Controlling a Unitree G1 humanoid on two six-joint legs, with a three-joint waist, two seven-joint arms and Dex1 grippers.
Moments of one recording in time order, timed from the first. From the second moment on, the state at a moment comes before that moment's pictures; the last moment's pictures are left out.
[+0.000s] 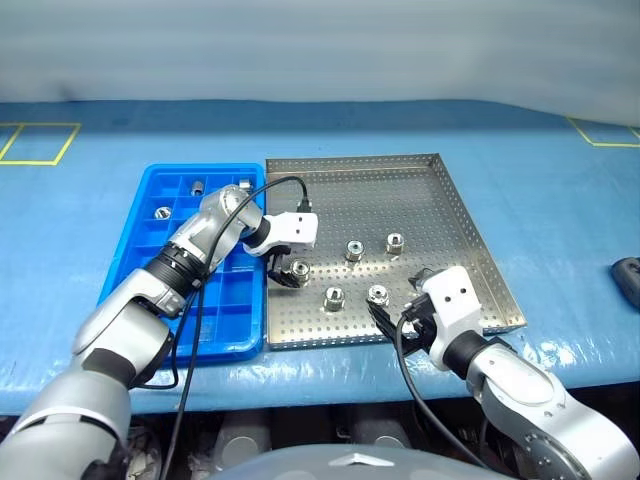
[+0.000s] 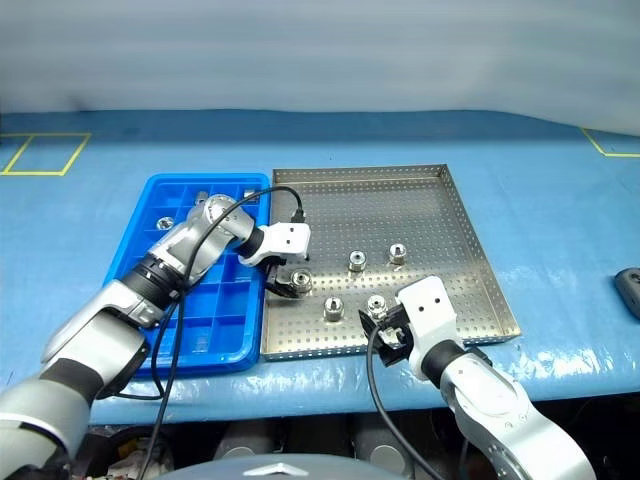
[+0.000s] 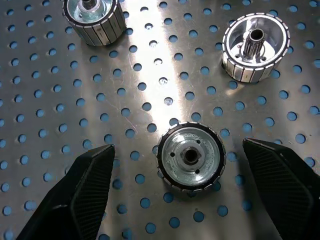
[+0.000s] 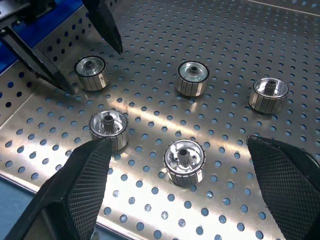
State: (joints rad) left arm -0.91 0.48 -0.64 0.46 0.13 0.27 -1.33; right arm 0.24 -0.45 0.02 -1.01 0.45 1.03 0.08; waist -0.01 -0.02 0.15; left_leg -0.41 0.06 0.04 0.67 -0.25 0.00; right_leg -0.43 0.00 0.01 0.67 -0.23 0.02
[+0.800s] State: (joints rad) left arm -0.84 0.45 -0.53 0.41 0.11 0.32 -1.37; right arm 0.20 -0.42 0.03 -1.01 0.43 1.03 0.10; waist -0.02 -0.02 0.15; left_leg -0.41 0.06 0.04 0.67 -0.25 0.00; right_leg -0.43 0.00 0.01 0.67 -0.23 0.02
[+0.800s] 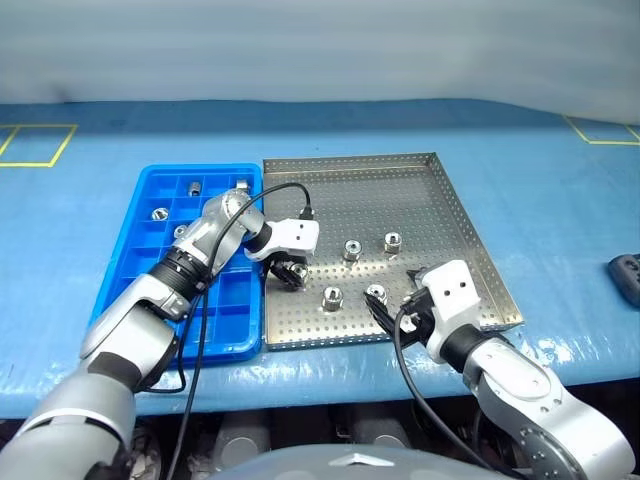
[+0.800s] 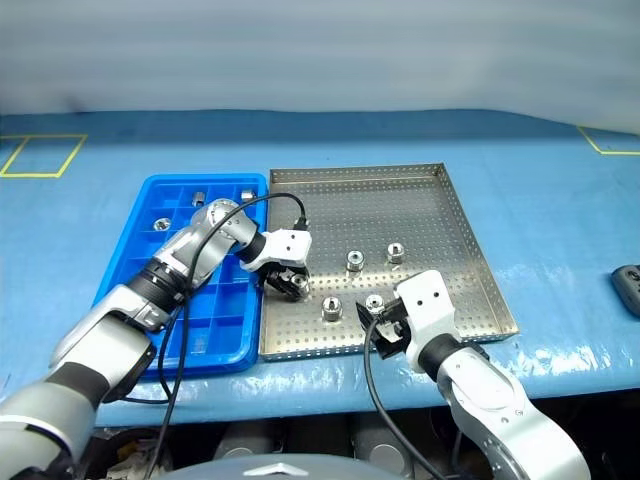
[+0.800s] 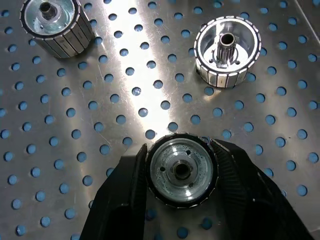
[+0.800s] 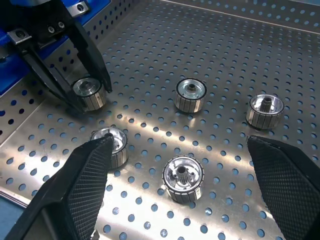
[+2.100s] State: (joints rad) left arm -0.24 0.24 0.22 -0.43 -0.02 0.83 -0.21; right arm -0.19 -0.42 0.36 -0.73 0.38 0.92 0.33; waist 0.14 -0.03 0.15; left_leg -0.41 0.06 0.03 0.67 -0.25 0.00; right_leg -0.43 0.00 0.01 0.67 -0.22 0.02
